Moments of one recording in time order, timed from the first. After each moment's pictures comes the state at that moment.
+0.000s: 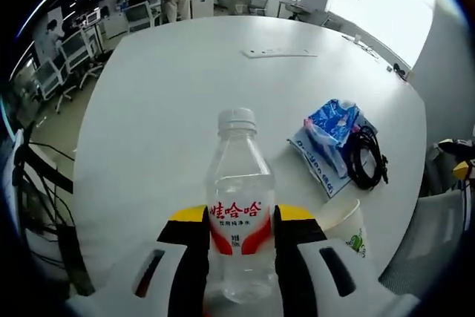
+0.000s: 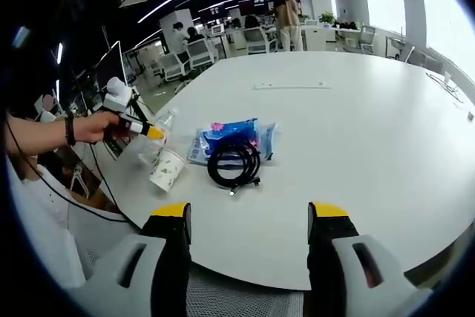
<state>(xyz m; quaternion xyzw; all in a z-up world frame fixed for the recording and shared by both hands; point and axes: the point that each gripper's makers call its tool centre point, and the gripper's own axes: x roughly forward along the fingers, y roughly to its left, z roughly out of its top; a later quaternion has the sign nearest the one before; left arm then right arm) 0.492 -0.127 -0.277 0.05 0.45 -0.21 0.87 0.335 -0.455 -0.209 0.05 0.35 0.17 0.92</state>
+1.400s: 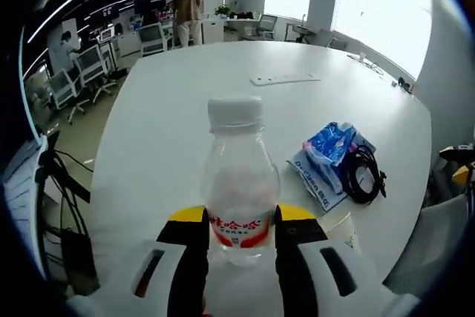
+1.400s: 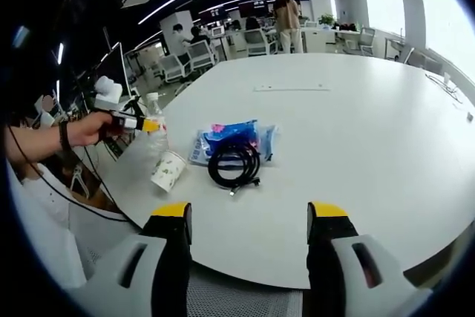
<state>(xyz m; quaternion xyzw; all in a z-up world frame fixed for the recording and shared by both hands) 0.486 -0.125 -0.247 0.05 0.39 -0.19 0.90 0.331 -0.457 -0.206 0.05 0.35 0.17 0.92</state>
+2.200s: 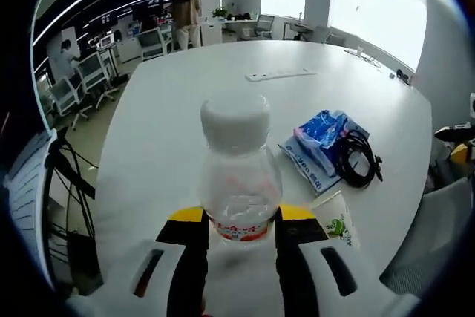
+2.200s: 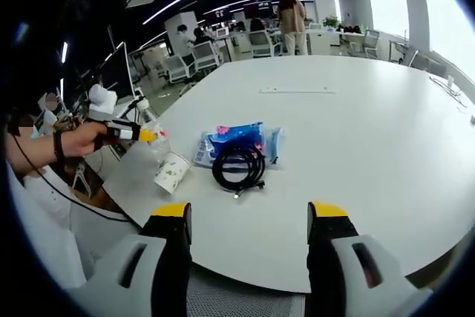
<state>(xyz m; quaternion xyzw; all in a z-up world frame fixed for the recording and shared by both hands) 0.457 -0.123 -0.248 0.07 0.38 -0.19 0.90 0.332 -0.449 -0.205 0.05 0.34 0.19 0.92</state>
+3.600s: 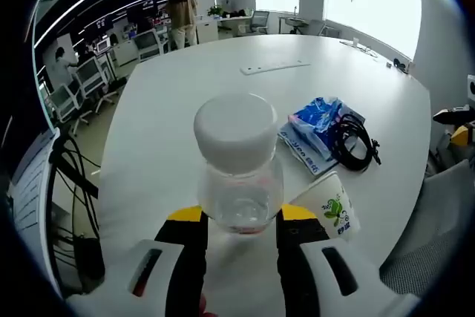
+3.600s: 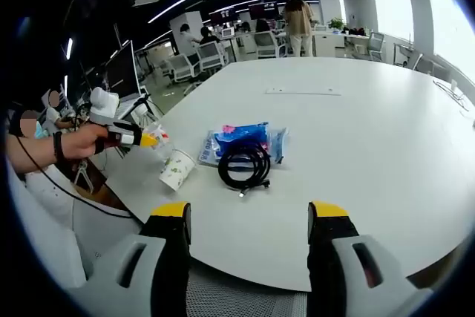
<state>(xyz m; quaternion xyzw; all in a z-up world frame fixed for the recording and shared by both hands) 0.445 -0.117 -0.259 0.11 0.38 -0.20 0.90 0.326 -0.445 -0.201 0.04 0.34 0.20 0.92</state>
